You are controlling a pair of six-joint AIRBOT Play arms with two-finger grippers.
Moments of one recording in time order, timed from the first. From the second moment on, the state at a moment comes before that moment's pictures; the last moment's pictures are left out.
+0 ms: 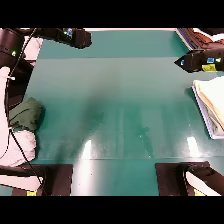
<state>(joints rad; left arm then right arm) -0.34 -1.54 2.01 1.20 -1.13 -1.43 0.09 -0.96 1.42 -1.21 1.20 1.51</state>
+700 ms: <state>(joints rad) -0.03 -1.22 1.83 1.42 -1.36 -1.43 0.10 -0.95 1.42 -1.20 1.21 1.51</state>
